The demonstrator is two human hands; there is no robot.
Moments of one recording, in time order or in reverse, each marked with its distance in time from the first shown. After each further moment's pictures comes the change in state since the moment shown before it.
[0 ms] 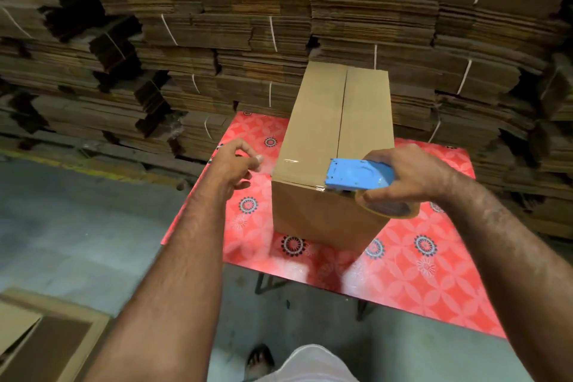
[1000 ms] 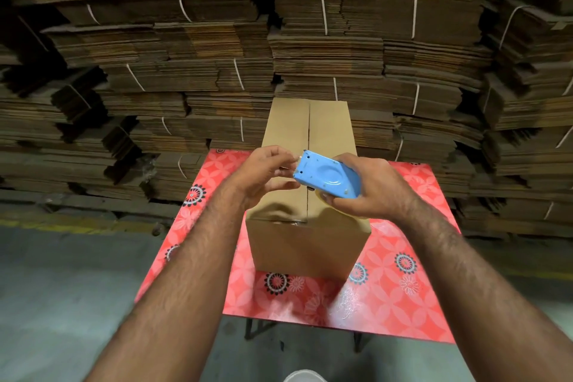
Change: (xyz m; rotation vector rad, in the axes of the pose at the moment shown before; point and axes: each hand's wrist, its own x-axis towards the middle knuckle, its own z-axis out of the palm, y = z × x) left_hand -0.010 0.084 0.073 -0.261 -0.530 0.142; right_hand -0.001 -0.004 0.000 0.150 0.406 0.081
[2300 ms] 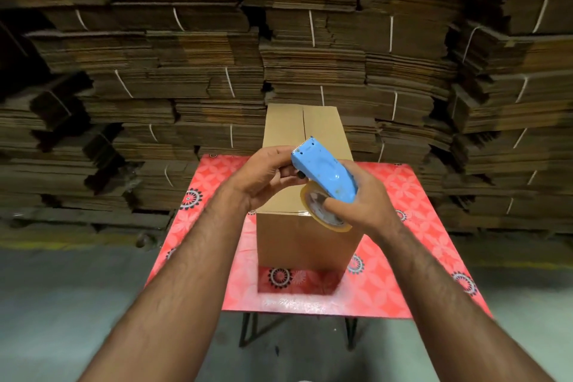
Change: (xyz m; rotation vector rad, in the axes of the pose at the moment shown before) left_hand -0.049 0.011 -0.013 -0.115 -0.258 0.049; right_hand -0.044 -0.092 0.013 0.525 0.220 0.299
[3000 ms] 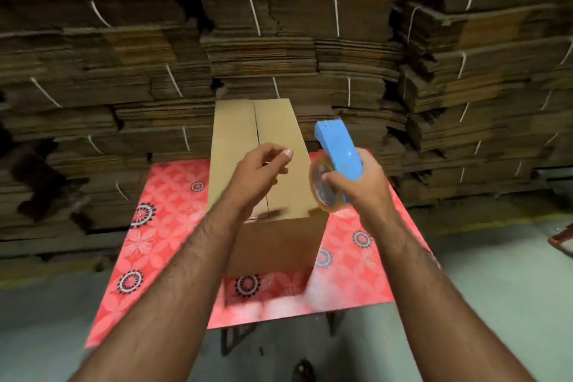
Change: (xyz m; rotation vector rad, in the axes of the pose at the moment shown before) left_hand 0.045 -0.029 0.060 0.505 0.194 0.143; right_hand 0.009 0.054 -0.052 0.237 0.350 0.301
